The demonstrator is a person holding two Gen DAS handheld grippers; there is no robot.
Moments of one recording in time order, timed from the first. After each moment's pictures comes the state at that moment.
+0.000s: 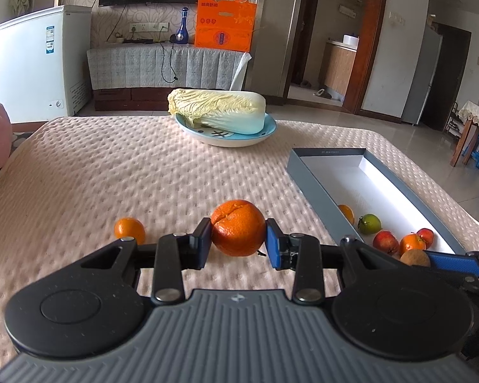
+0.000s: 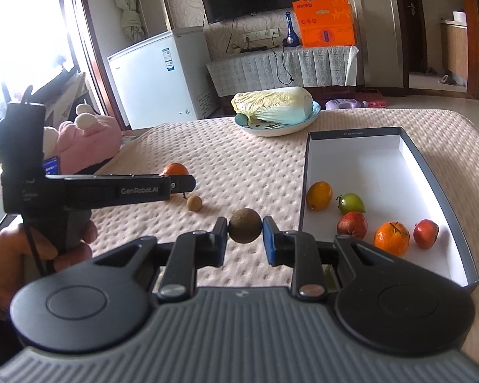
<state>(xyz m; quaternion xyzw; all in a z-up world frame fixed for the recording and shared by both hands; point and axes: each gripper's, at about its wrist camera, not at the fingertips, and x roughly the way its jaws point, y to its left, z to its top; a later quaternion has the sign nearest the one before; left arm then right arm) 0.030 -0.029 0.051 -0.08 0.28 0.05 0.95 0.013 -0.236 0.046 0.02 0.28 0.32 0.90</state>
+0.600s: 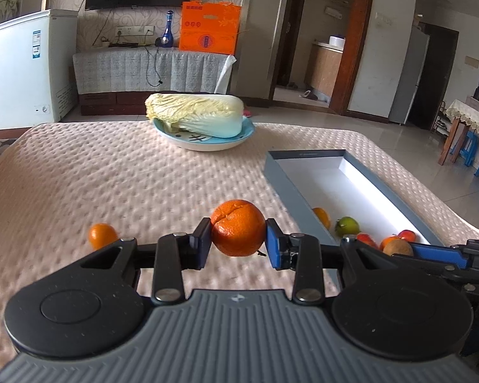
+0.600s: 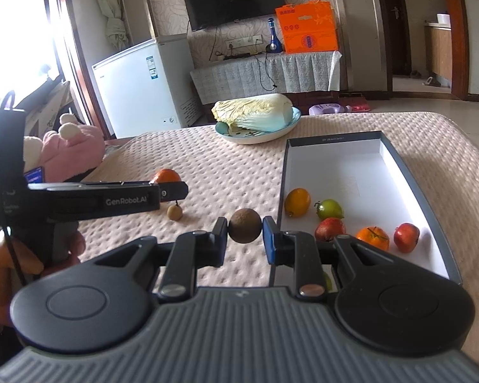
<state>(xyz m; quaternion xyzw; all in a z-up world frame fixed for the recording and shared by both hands) 0.036 -0.050 0.054 -0.08 0.28 0.02 0.96 0.015 -0.244 0.046 0.03 0.27 0.29 0.92</state>
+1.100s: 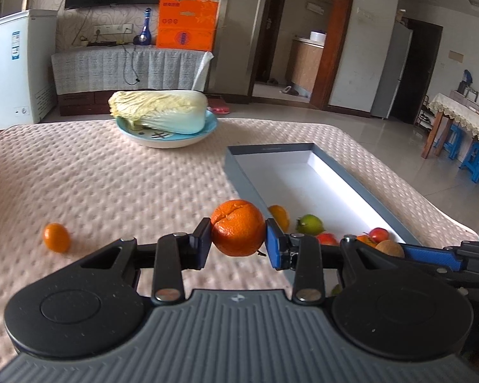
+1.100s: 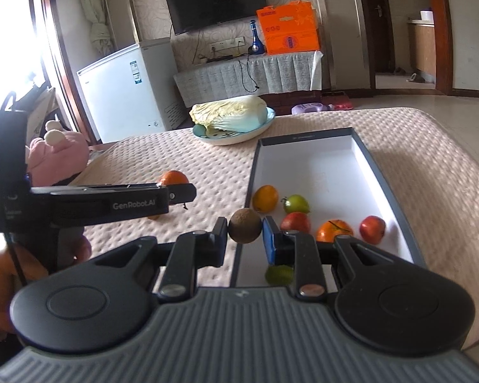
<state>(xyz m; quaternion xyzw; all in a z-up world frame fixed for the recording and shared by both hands) 0.052 -0.088 0.049 -0.07 0.28 -0.02 0.96 0.015 -0.269 0.045 0.04 0.28 0.26 0.92</state>
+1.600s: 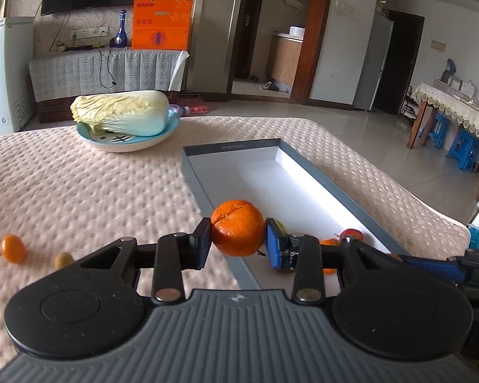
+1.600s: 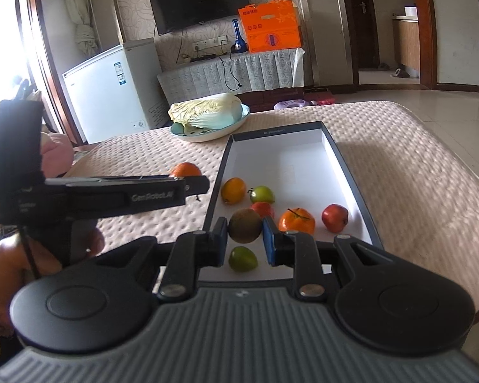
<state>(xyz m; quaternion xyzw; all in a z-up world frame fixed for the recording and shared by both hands) 0.076 -0.131 0.046 -0.06 0.28 -0.05 0.96 0.013 -0.301 0.041 0.04 0.28 0.24 0.93</state>
